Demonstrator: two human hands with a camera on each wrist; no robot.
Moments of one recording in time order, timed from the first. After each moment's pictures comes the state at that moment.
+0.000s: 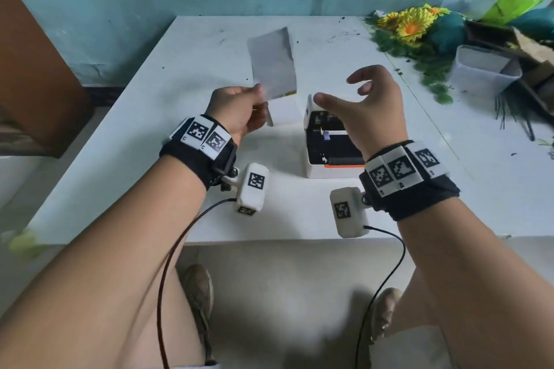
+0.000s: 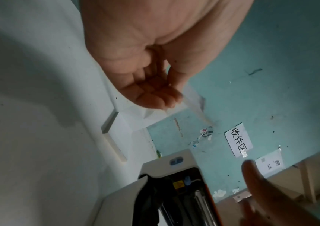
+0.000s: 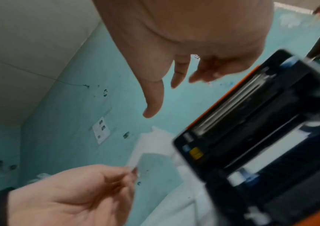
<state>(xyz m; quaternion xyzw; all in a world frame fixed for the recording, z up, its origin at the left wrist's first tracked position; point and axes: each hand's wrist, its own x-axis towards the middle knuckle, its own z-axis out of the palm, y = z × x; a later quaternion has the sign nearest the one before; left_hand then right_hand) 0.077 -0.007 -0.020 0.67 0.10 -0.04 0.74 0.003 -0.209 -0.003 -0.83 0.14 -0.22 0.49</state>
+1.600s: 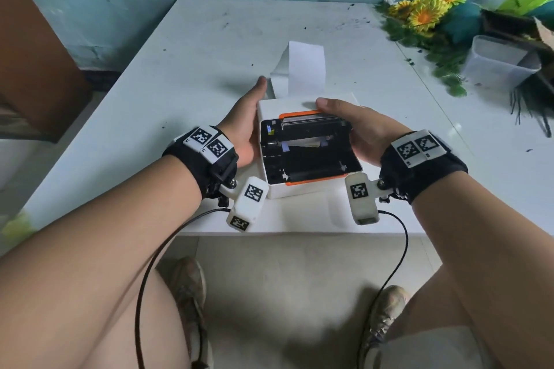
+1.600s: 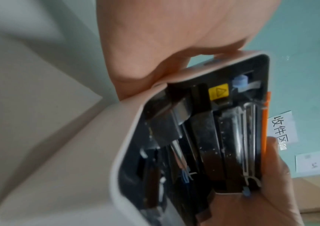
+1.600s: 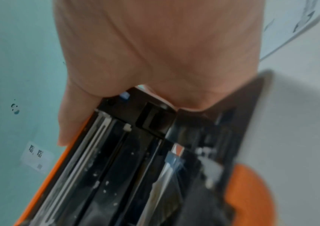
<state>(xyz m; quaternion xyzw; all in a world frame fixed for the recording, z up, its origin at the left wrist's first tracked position) 0.067 0.003 -0.065 0.54 0.06 -0.31 0.78 0.035 -0.225 -0.053 -0.69 0.06 0.17 0.70</state>
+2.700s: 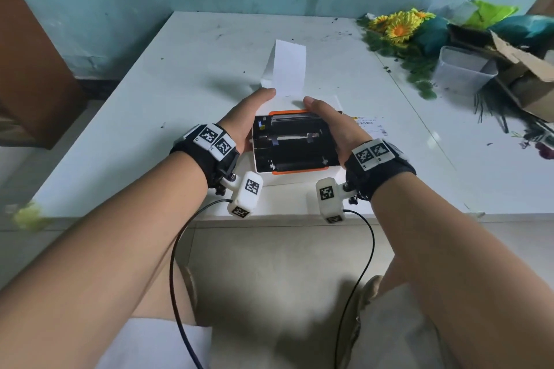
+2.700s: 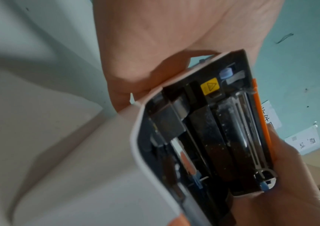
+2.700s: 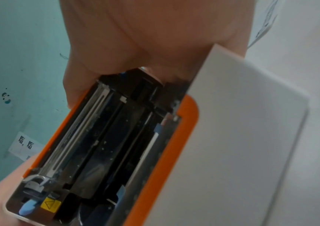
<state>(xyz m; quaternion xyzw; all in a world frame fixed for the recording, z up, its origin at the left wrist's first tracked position) 0.044 -0.006 -0.047 0.62 0.03 -0.25 0.74 -0.004 -0.205 -0.048 -0.67 0.16 0.11 0.72</state>
